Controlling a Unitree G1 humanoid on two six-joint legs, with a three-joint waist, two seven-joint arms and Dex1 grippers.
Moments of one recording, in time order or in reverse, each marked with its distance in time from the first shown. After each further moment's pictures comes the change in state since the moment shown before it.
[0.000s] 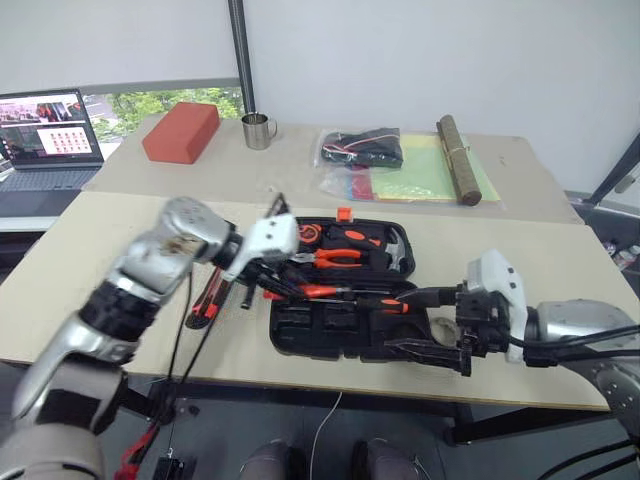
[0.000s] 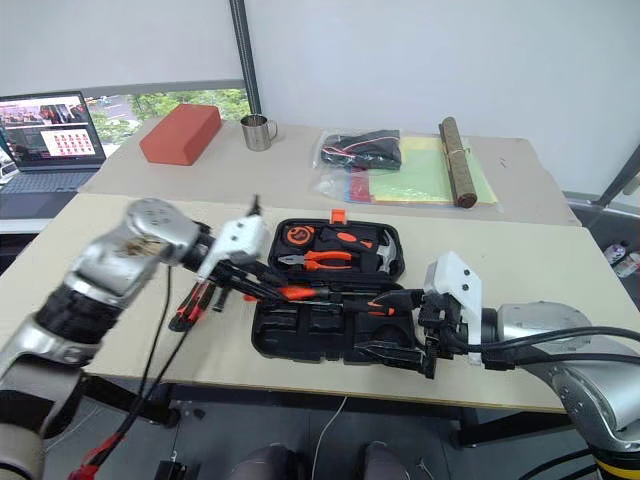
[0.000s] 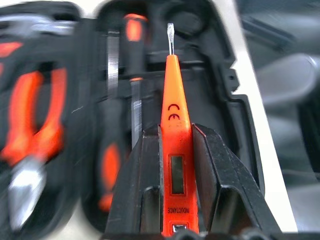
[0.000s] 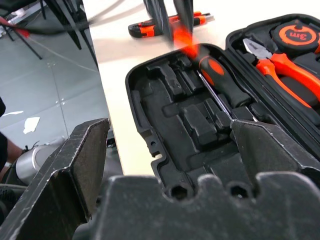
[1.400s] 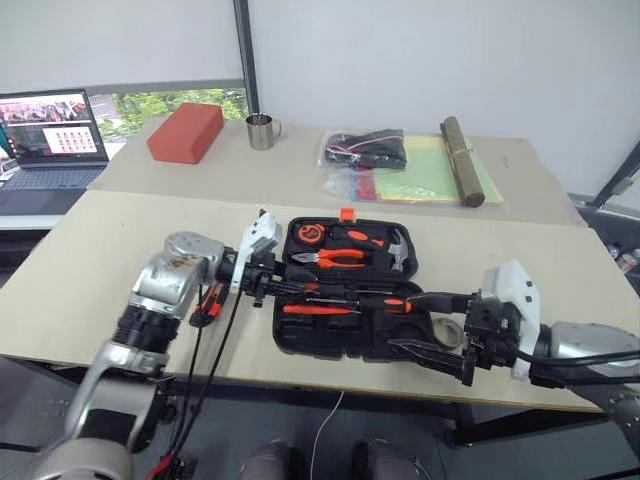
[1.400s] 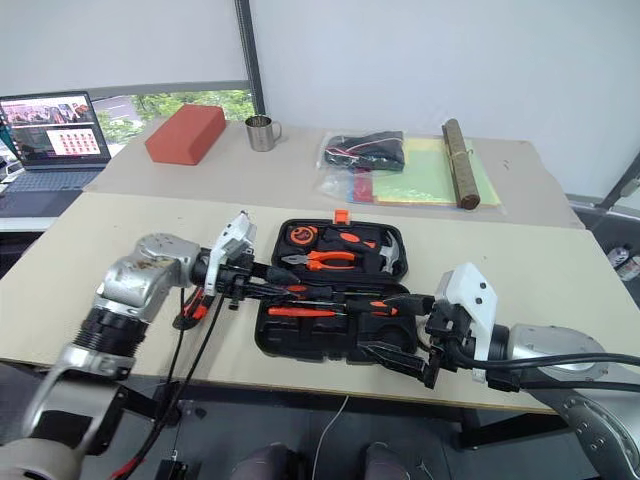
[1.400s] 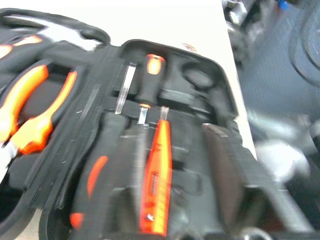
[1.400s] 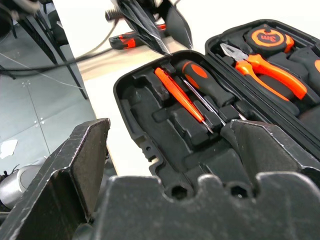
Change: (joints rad) left arm 0.194 -0.201 0.321 0.192 -0.102 0.070 0.075; right arm 0.121 0.016 -0.095 -0.082 0.085 0.001 -0.153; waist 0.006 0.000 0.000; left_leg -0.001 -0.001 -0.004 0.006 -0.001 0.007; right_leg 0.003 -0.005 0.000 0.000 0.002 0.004
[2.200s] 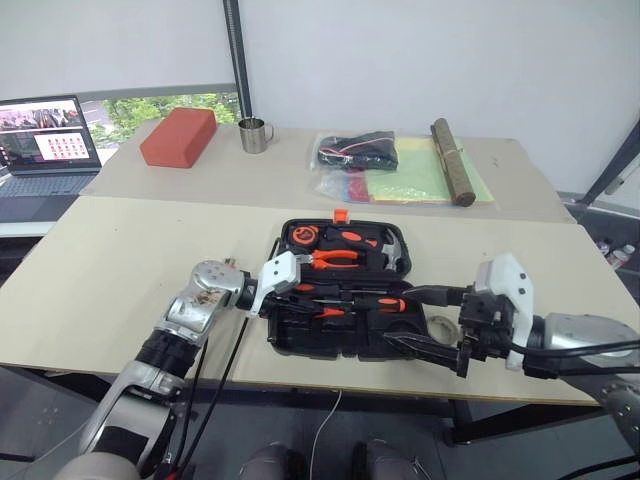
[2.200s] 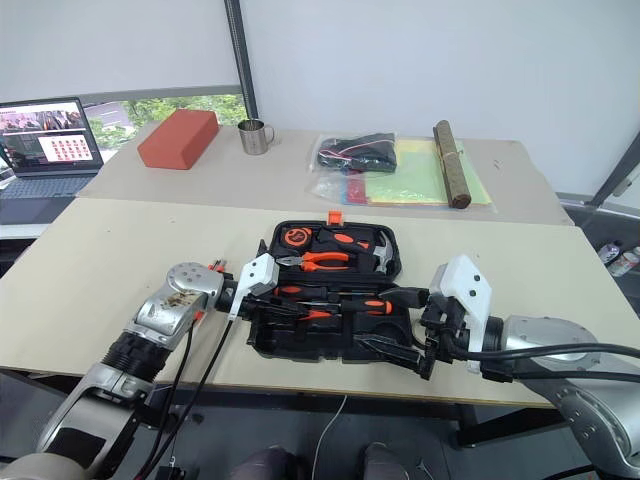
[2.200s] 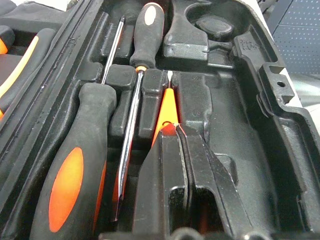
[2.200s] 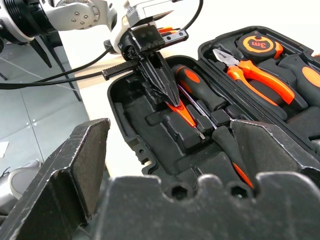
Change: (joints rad) left arm 0.080 -0.012 -0.108 0.038 0.144 -0.300 0.060; right arm -0.047 0.004 0.043 0.029 -0.021 0.000 -0.004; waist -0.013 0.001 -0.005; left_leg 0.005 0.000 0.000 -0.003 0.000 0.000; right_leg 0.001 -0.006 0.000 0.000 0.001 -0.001
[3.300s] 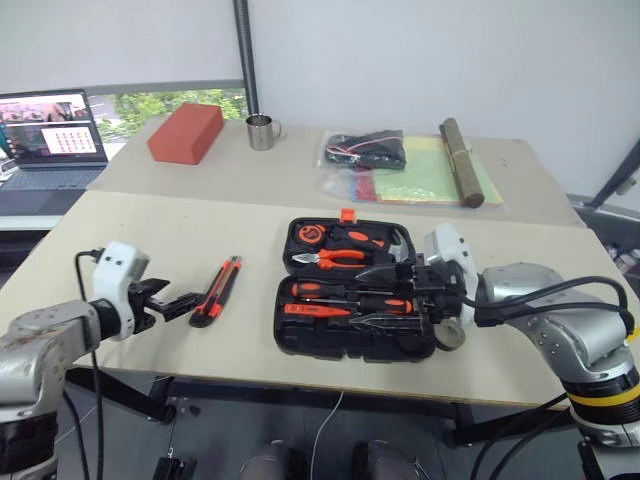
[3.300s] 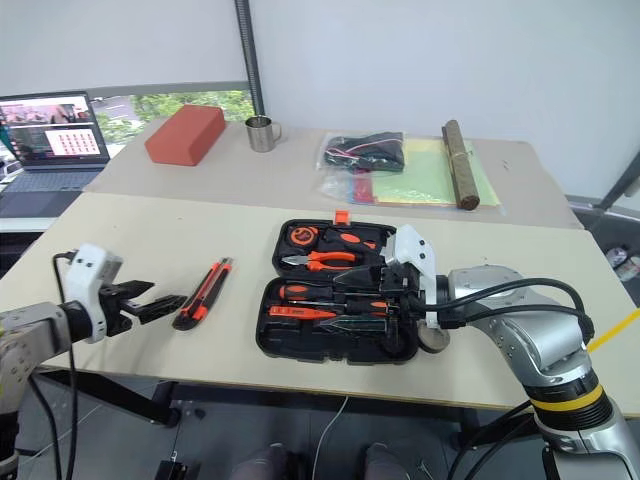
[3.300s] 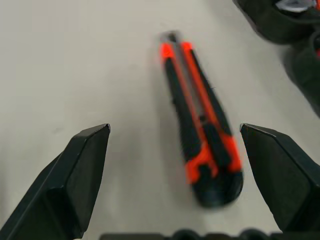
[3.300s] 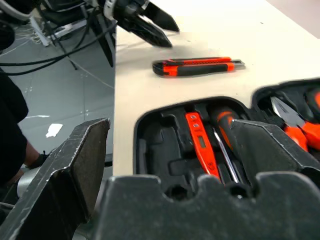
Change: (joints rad) left arm 0.392 0.291 0.581 -0.535 -0.293 0.836 0.622; right arm -0.369 0.115 0.308 0.303 -0.189 -0.113 0.296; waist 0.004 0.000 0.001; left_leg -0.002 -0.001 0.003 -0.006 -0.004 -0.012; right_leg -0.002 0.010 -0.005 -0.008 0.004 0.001
